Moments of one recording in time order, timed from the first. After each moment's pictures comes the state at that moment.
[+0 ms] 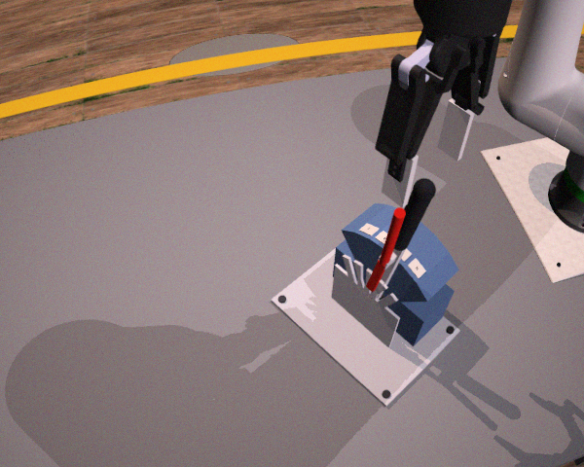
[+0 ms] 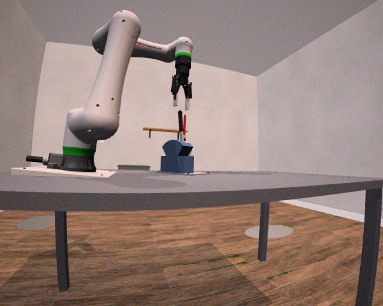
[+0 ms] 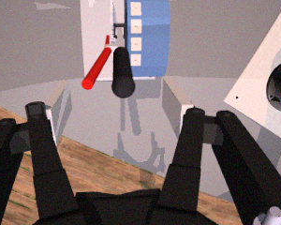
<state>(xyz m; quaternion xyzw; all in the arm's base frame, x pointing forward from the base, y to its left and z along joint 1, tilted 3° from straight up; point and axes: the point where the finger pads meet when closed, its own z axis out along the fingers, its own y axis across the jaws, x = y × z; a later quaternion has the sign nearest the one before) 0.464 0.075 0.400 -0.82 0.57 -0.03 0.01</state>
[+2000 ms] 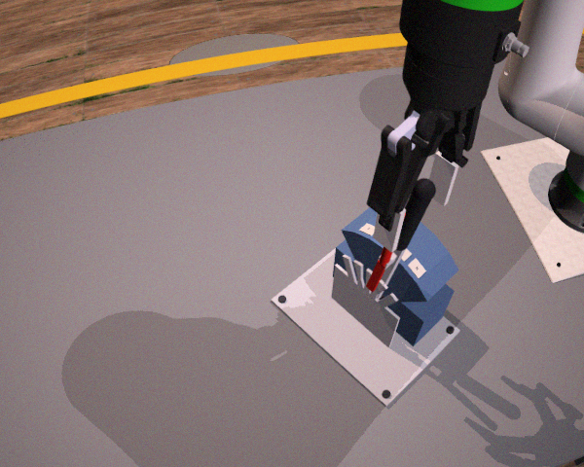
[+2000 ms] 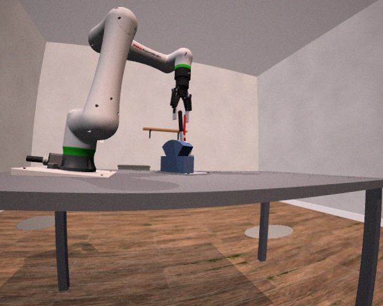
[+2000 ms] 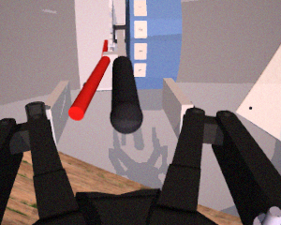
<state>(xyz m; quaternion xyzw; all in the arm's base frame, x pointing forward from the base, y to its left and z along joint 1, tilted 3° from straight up) 0.469 0.074 0.325 -0.82 0.57 -0.03 0.01</state>
